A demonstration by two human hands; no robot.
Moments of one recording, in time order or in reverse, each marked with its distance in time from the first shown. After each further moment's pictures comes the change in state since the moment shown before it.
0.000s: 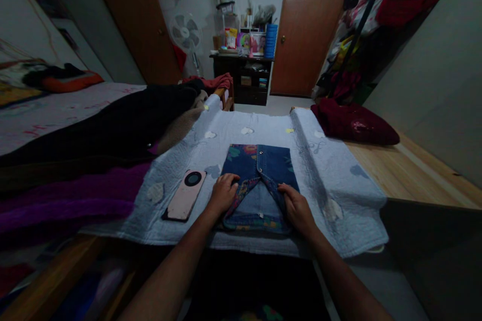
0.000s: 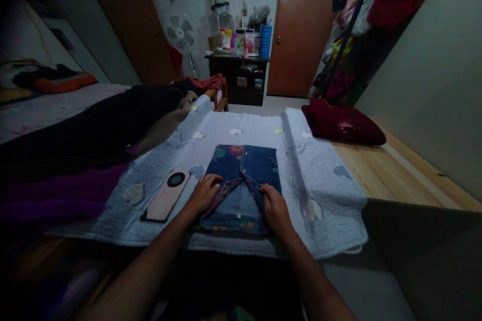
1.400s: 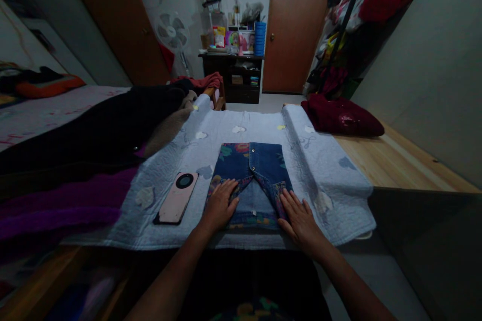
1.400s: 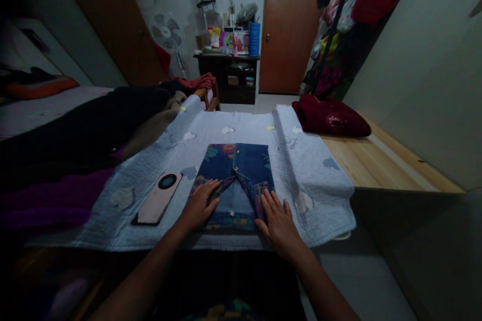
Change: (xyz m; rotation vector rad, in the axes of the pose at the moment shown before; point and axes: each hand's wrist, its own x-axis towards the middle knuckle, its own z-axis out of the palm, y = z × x) left_hand -0.035 0.002 0.012 0.025 -0.107 0.175; right_hand -0.062 0.003 -0.029 -0.515 -0.364 -0.060
